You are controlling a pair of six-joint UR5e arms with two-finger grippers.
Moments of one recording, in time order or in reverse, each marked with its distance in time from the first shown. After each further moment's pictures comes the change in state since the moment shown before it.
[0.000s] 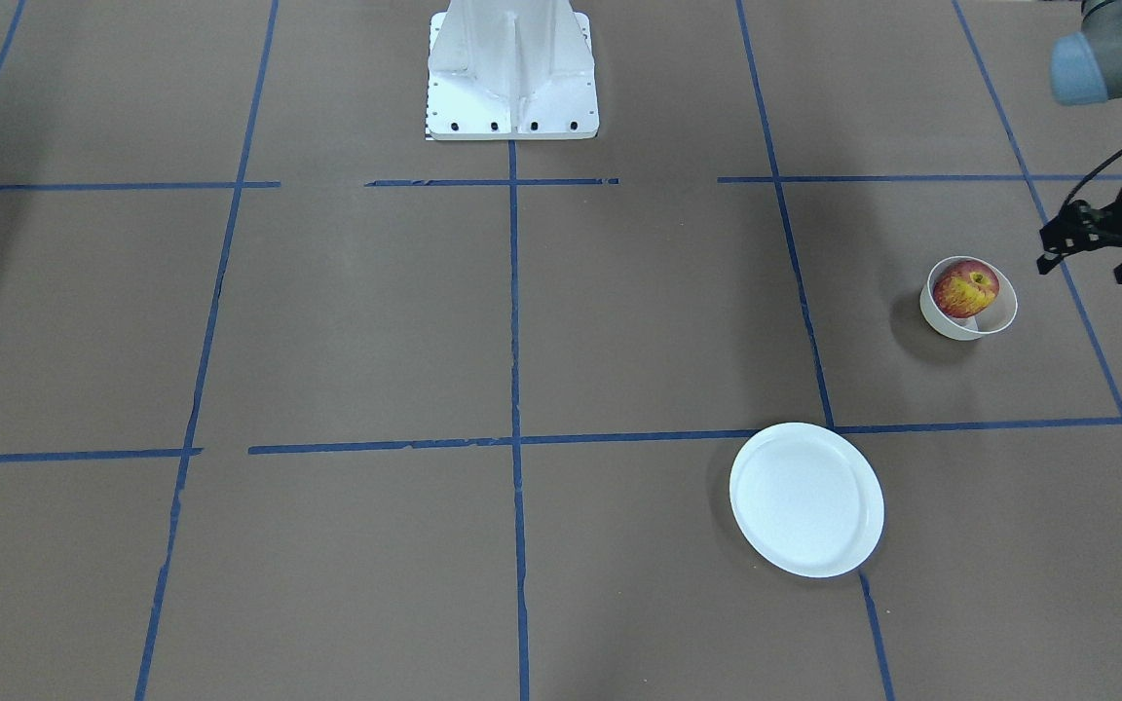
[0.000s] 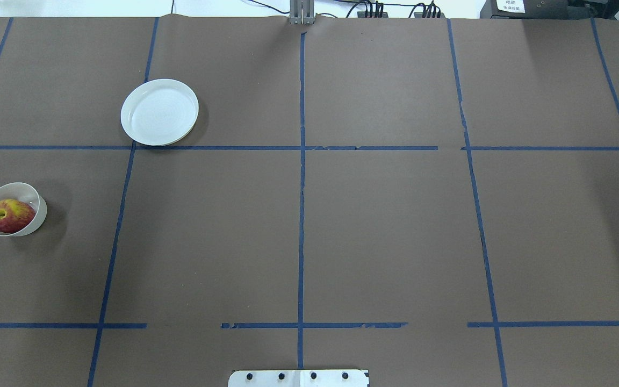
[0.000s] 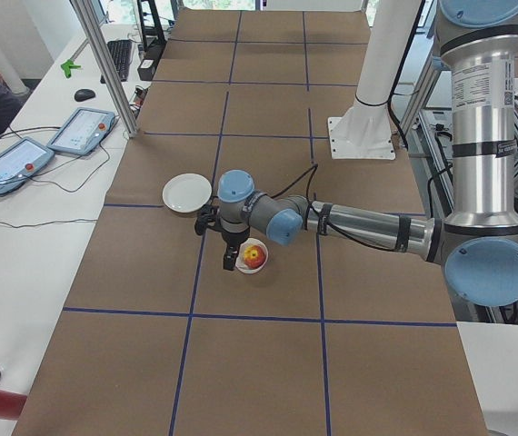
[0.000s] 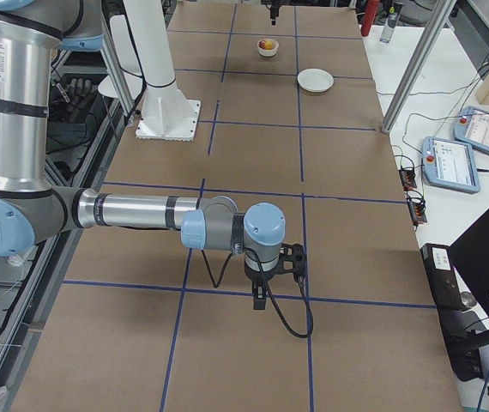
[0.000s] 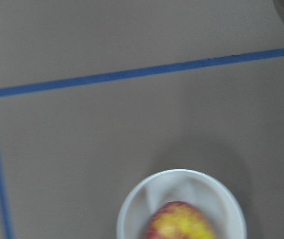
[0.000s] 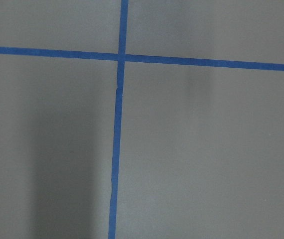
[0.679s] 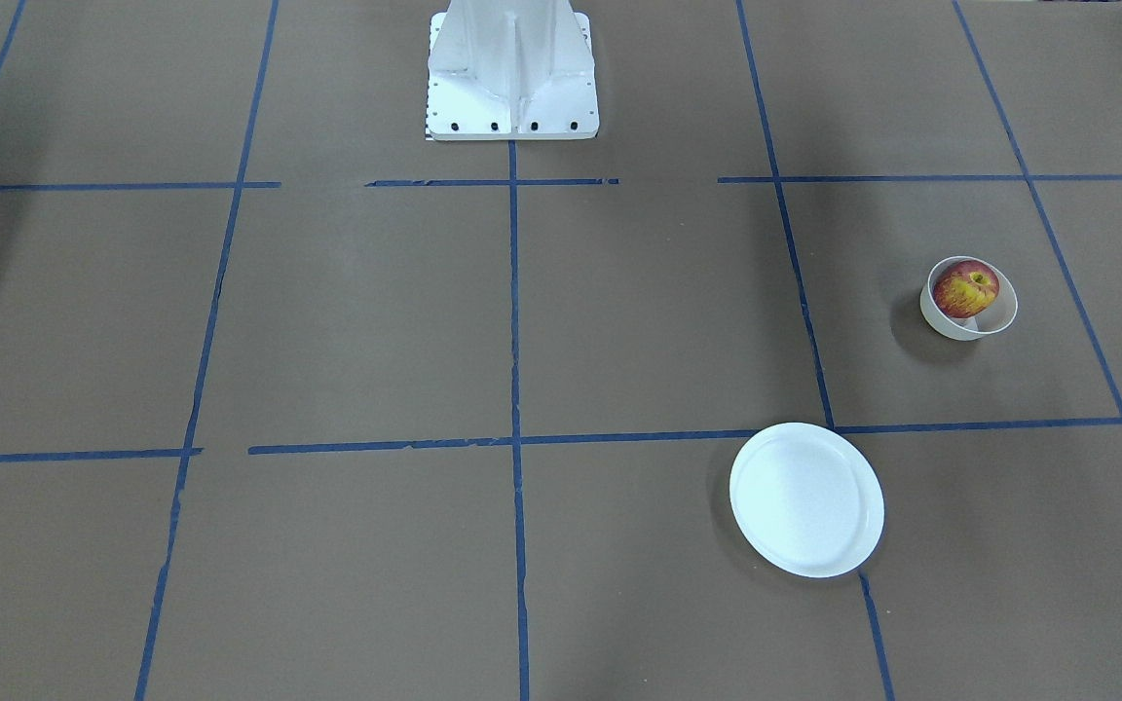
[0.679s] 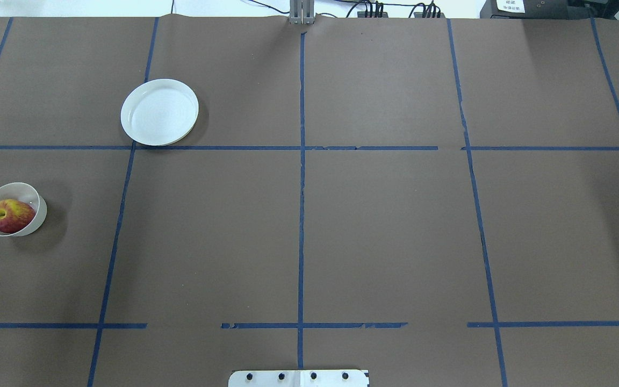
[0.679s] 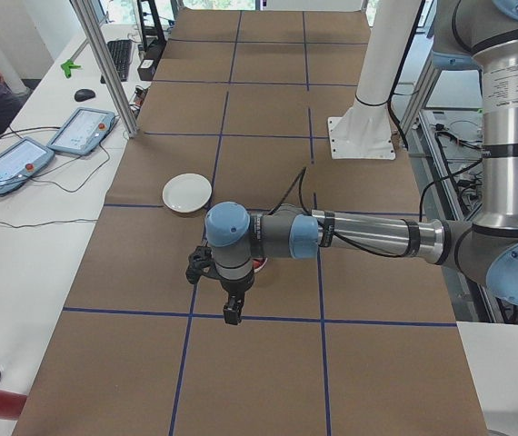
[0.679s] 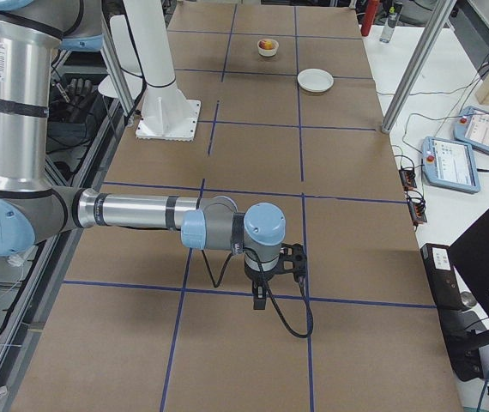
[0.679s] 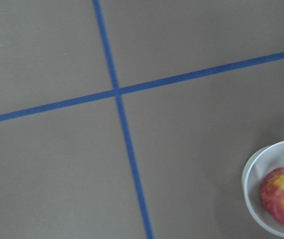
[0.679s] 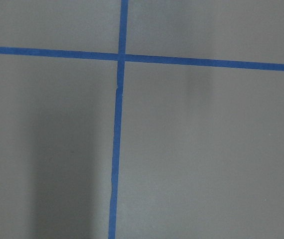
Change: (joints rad) left arm -0.297 0.013 0.018 0.387 -0.032 0.465; right arm 0.000 0.000 0.000 0.000 0.000 0.000
